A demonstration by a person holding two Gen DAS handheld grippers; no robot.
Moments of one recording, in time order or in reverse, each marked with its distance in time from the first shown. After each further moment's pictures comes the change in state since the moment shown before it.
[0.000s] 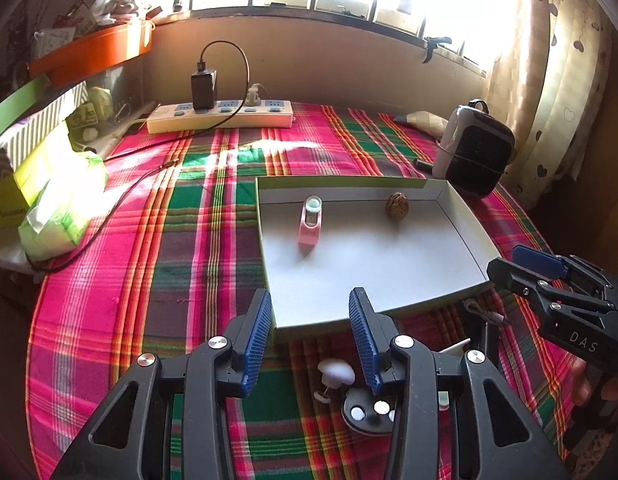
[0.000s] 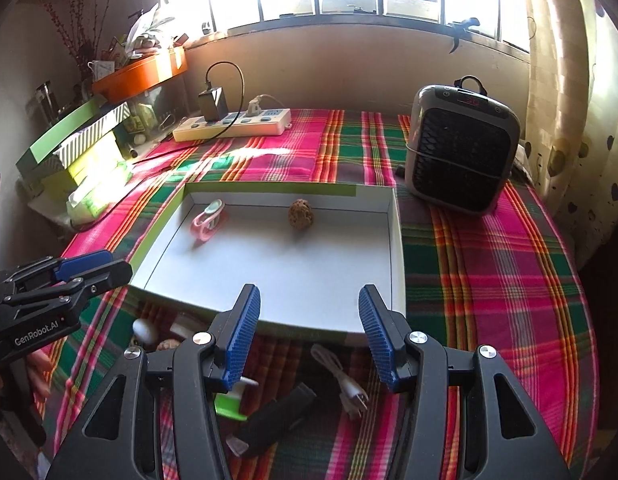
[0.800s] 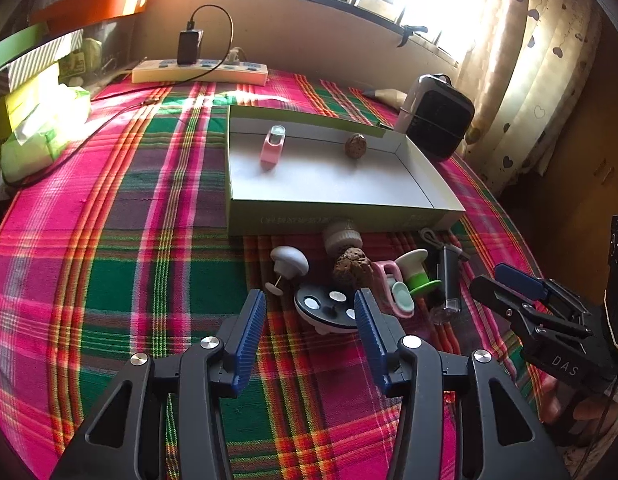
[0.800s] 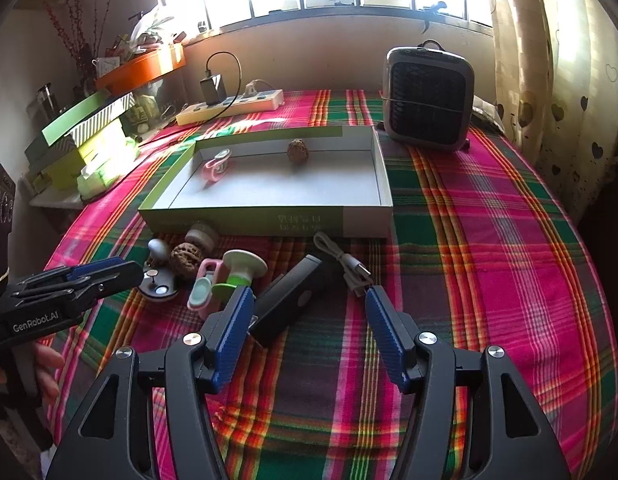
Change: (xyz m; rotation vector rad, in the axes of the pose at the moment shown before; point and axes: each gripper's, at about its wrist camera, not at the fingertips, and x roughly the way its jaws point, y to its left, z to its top) left arm -0.009 -0.008 -0.062 -0.047 0.052 -0.148; right arm -0.031 0.004 -0.073 0.059 -0.008 -0.011
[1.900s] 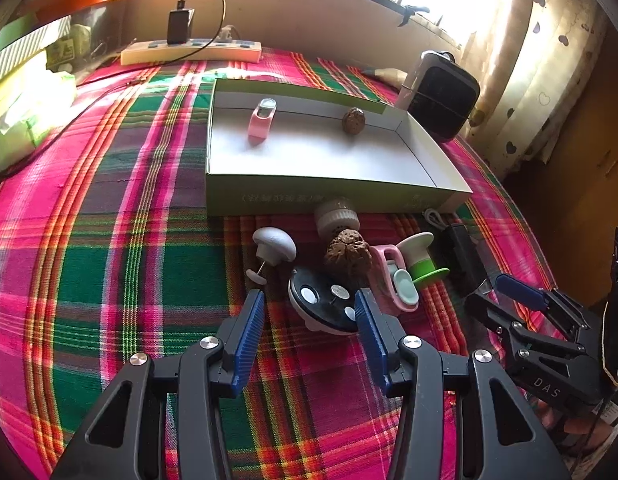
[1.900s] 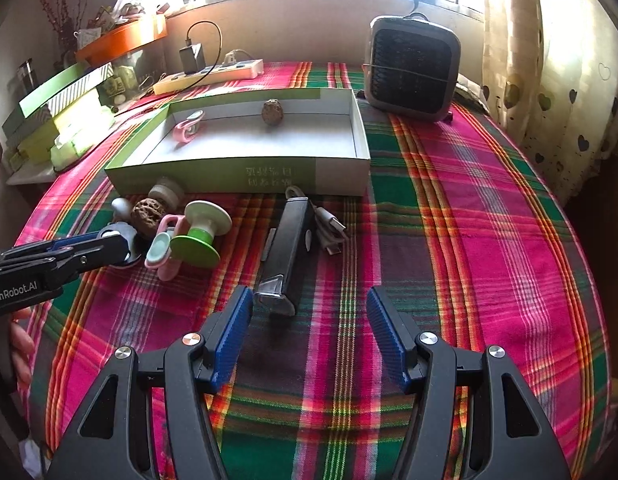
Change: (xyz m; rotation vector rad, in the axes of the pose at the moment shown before) left arm 0.019 -0.006 -0.002 0.004 0.063 0.002; right arm 0.012 -0.006 -0.017 -0.027 0.076 -0.091
